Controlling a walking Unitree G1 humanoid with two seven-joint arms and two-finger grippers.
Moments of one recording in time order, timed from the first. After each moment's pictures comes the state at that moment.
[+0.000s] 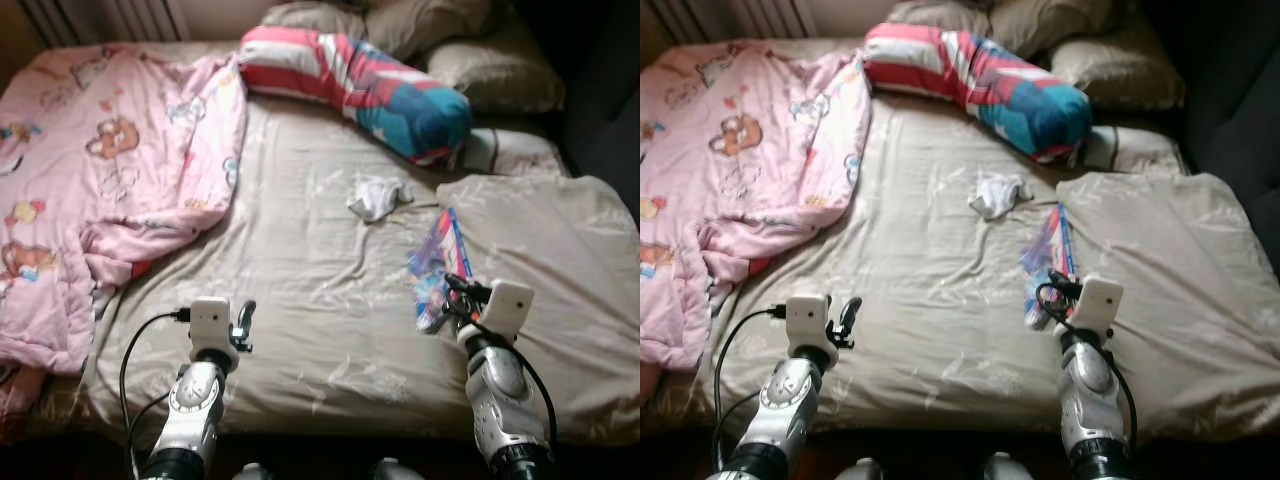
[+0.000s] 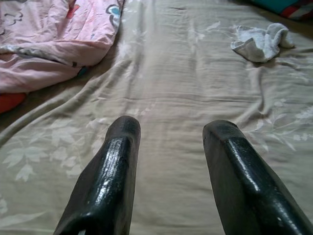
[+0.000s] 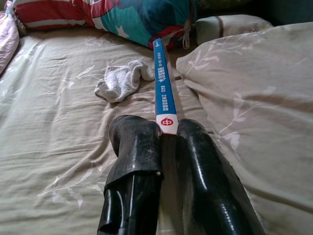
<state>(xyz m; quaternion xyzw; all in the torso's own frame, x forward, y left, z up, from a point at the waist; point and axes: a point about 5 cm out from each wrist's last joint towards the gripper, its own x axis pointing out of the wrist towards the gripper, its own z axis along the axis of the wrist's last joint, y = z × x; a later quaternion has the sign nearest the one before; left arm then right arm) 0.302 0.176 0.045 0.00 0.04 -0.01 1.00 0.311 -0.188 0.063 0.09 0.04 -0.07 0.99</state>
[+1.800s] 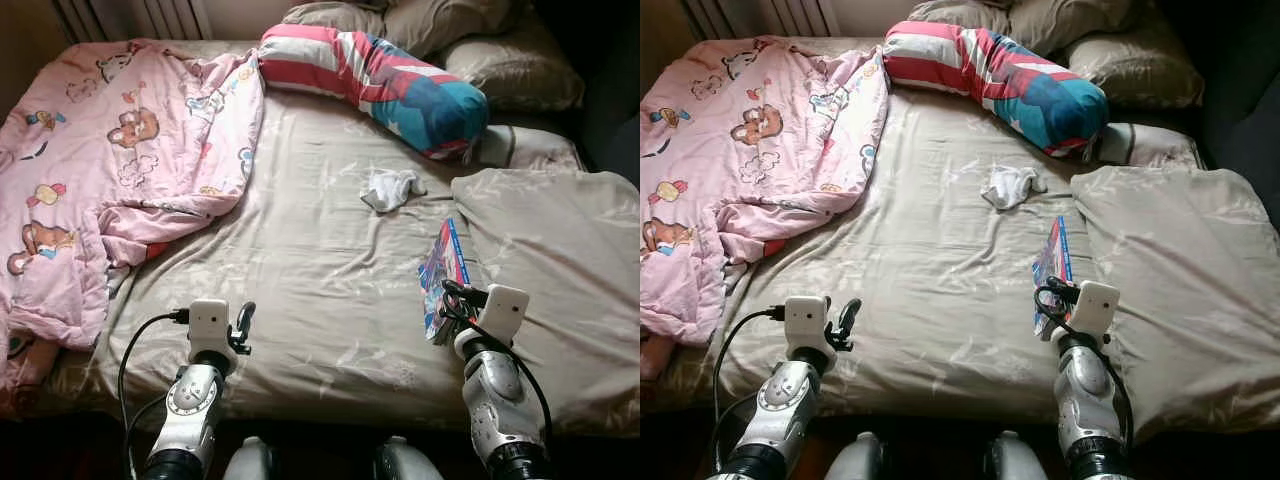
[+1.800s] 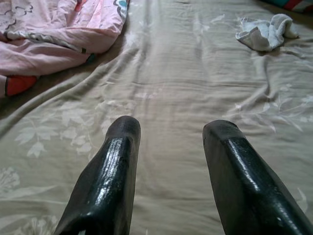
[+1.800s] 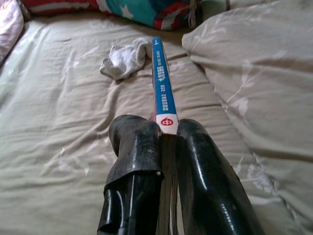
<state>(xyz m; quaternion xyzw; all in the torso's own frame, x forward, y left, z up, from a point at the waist) 0.303 0.176 0.046 0.00 0.04 -0.02 1.00 0.311 -0.187 0.053 0.09 0.07 -0.07 0.99</state>
